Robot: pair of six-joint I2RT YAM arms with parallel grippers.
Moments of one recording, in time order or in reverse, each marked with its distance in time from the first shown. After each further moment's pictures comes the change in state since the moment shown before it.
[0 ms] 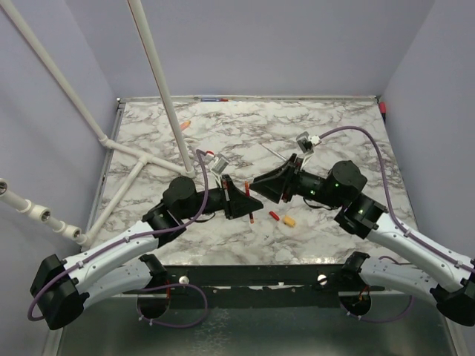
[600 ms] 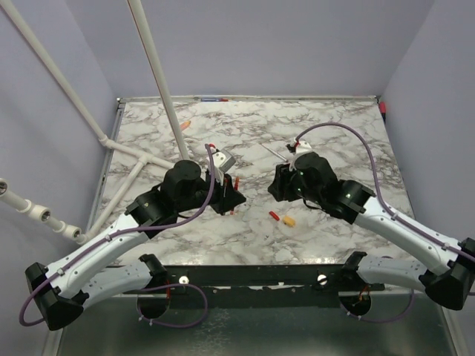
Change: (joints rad) left arm 0.000 -0.001 0.337 -0.750 -0.184 0.457; right arm 0.000 0.125 0.192 -0.671 0.485 -0.158
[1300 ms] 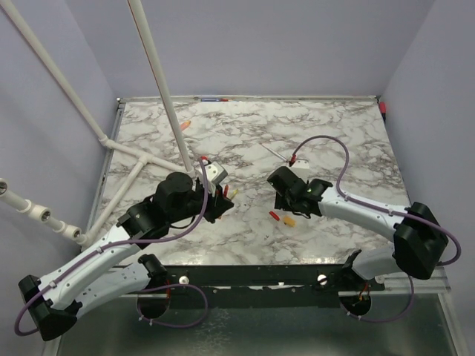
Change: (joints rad) left arm 0.000 -0.133 -0.105 -0.076 -0.102 0.150; right arm 0.000 0.326 -0.091 -0.134 0.311 0.343
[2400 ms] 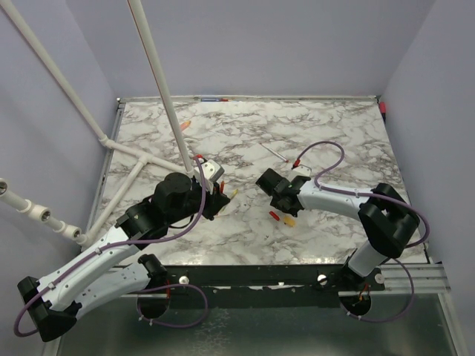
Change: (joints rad) left arm 0.000 -0.011 0.000 -0.004 -0.109 0.000; right arm -0.003 0.256 0.060 -0.027 0.114 0.399
